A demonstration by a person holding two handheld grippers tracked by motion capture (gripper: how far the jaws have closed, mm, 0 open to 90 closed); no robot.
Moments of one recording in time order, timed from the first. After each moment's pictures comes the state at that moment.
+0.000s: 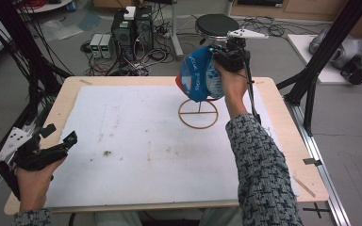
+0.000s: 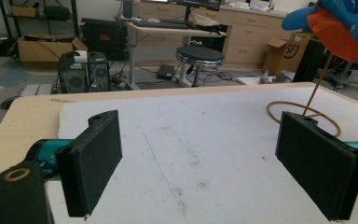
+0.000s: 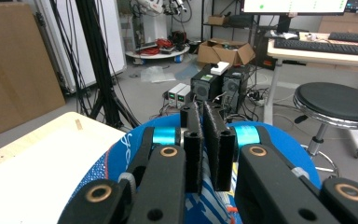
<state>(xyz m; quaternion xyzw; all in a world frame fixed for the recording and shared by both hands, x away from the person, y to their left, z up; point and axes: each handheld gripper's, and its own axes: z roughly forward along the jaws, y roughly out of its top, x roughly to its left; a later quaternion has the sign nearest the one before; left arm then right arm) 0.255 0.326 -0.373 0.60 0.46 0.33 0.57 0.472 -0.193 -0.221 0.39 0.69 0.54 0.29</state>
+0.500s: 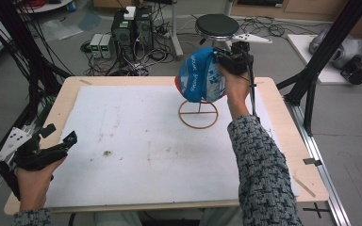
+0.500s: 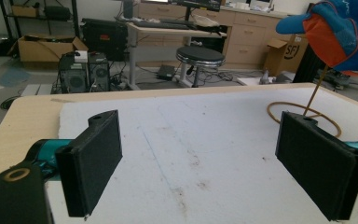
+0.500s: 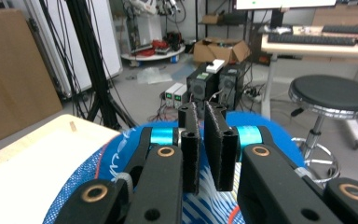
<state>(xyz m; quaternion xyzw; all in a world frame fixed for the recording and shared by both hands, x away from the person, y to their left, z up) 0.256 0.327 -0.374 0.60 0.46 0.33 0.57 0.475 -0.206 -0.234 0.41 0.67 0.55 0.28</state>
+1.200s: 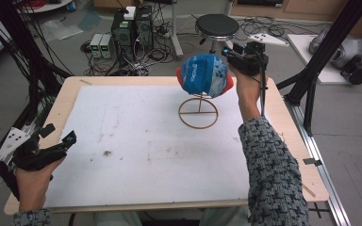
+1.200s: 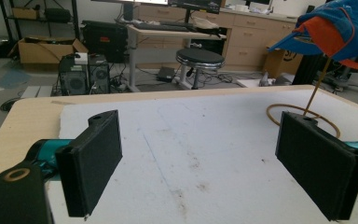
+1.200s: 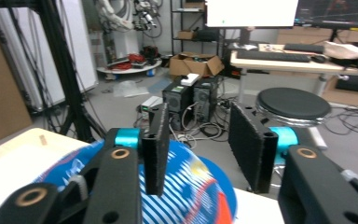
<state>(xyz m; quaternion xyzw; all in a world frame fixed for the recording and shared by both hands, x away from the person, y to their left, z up) 0.254 0.327 -0.372 0.59 0.46 0.33 0.57 0.458 -0.237 -0.226 0.42 0.64 0.54 0.34</state>
